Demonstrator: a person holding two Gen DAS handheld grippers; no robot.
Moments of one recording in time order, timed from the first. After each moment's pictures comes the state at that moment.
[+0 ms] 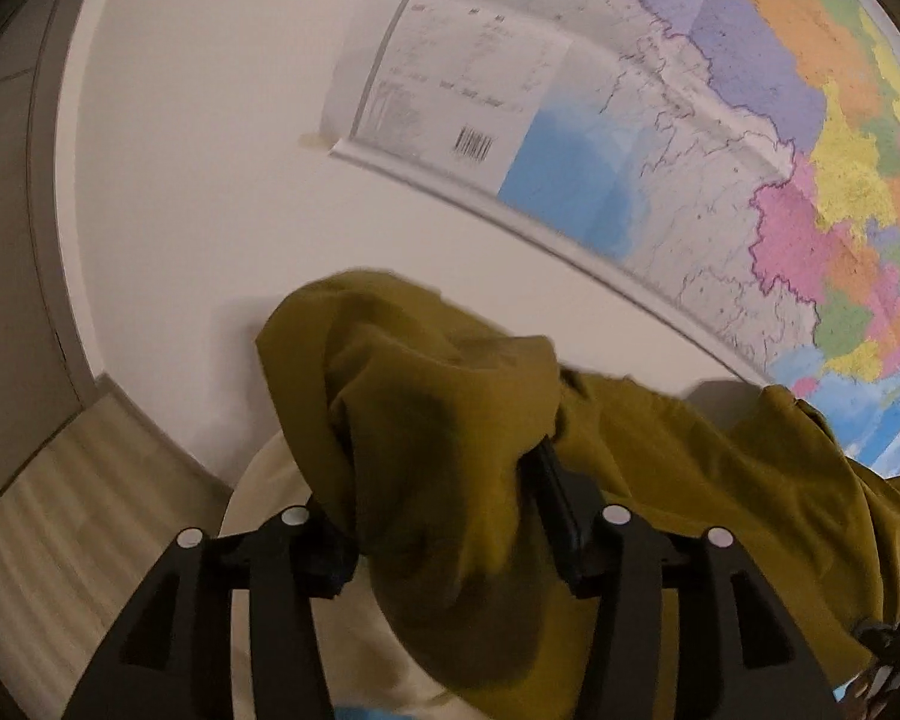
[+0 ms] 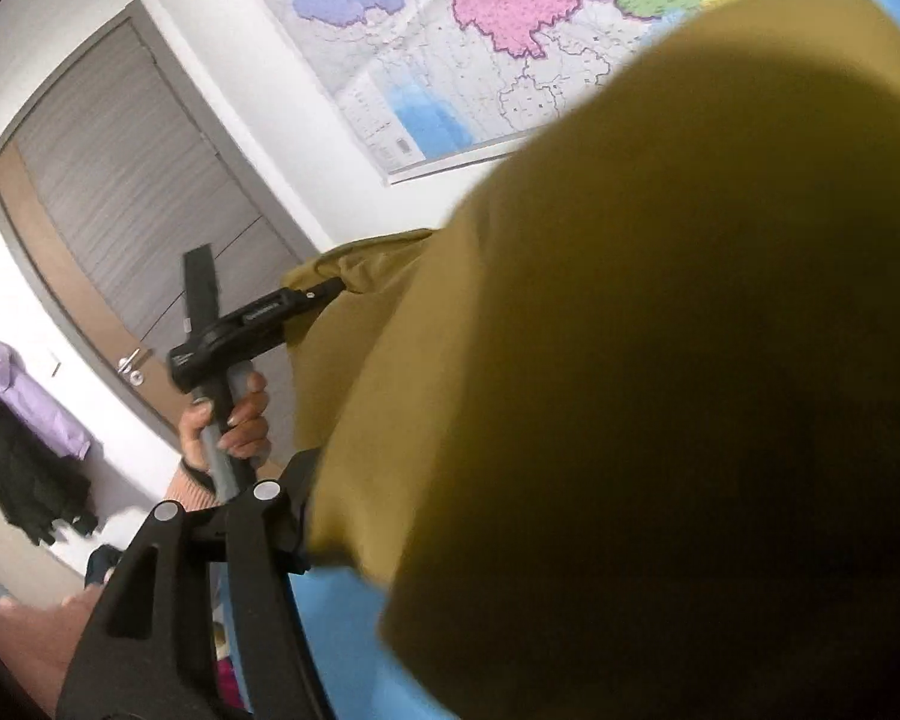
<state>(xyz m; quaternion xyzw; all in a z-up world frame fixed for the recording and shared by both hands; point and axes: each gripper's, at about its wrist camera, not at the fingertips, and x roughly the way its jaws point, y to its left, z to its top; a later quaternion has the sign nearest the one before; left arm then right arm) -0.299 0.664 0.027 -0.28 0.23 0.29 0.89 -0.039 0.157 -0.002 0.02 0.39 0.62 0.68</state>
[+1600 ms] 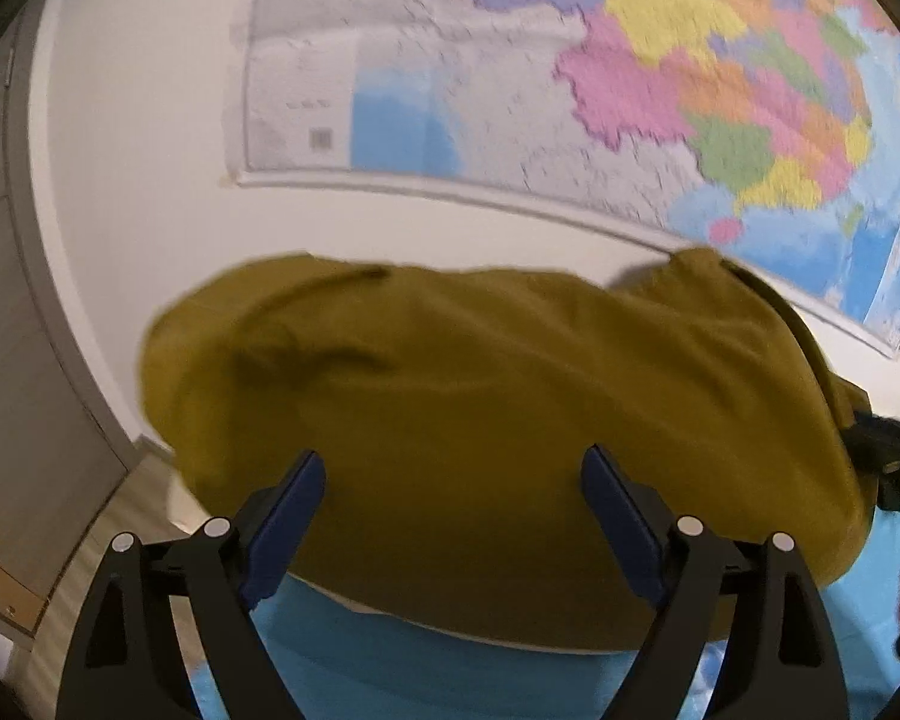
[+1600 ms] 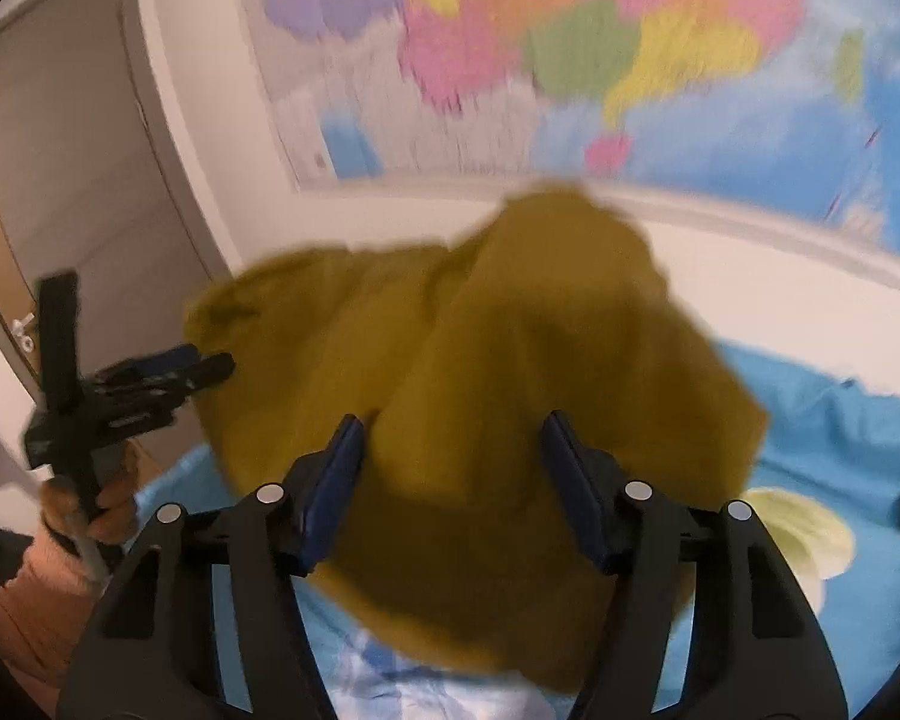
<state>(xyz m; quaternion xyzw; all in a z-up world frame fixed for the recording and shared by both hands) -0.271 0.527 0.024 -0.15 0.28 0.29 0.90 0.016 0.301 0.044 -0.07 0.33 0.52 0.78</state>
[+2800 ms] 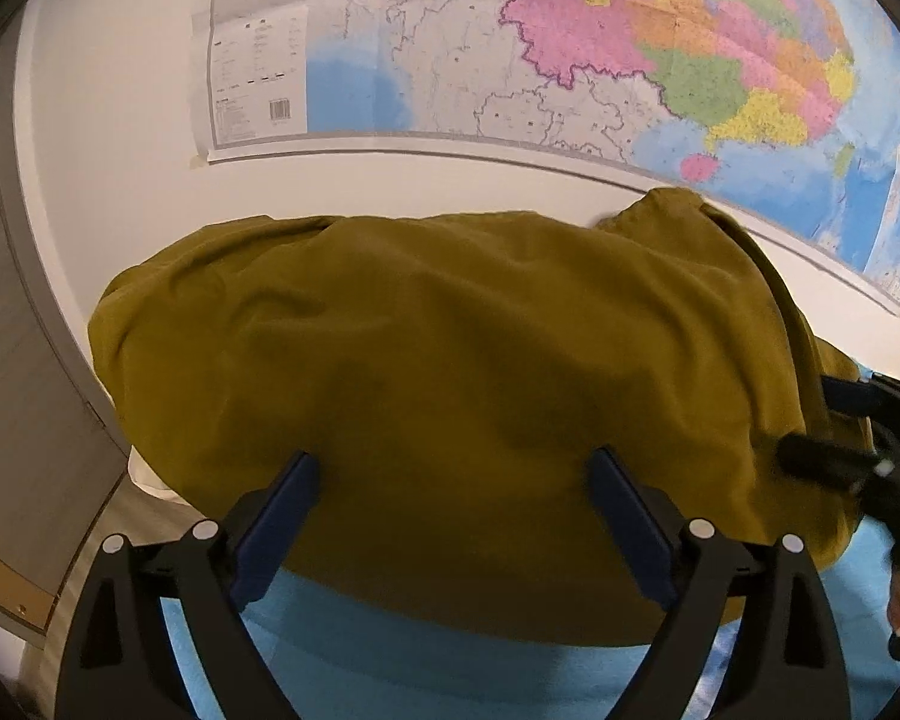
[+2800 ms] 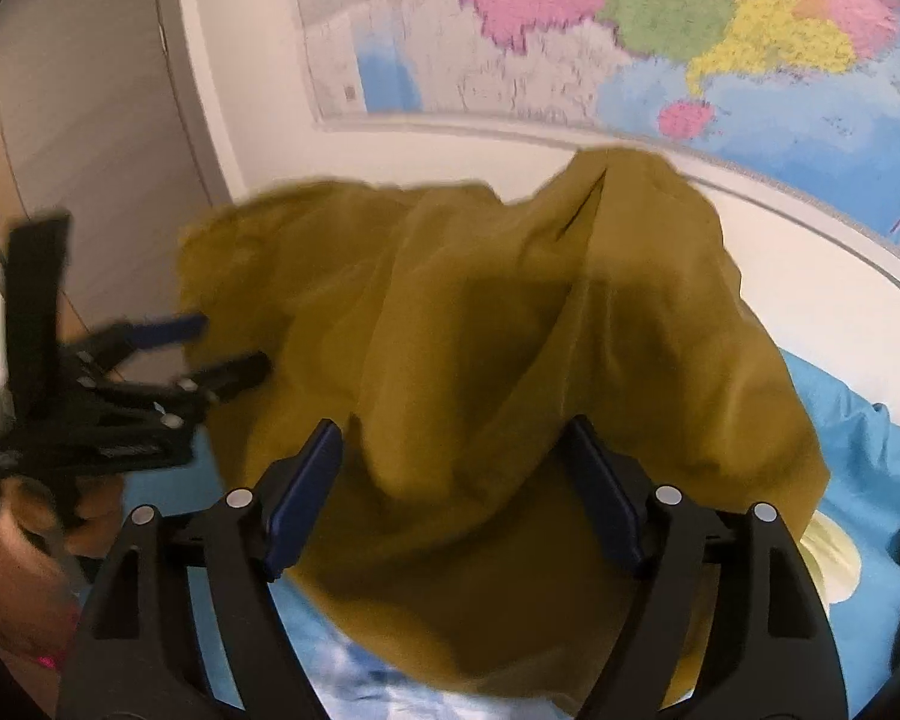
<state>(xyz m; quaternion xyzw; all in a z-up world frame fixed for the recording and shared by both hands) -0.253 0.491 0.010 -0.14 0.30 0.29 0.90 -0.002 0.319 0.038 -0.12 0.32 0.54 0.77</state>
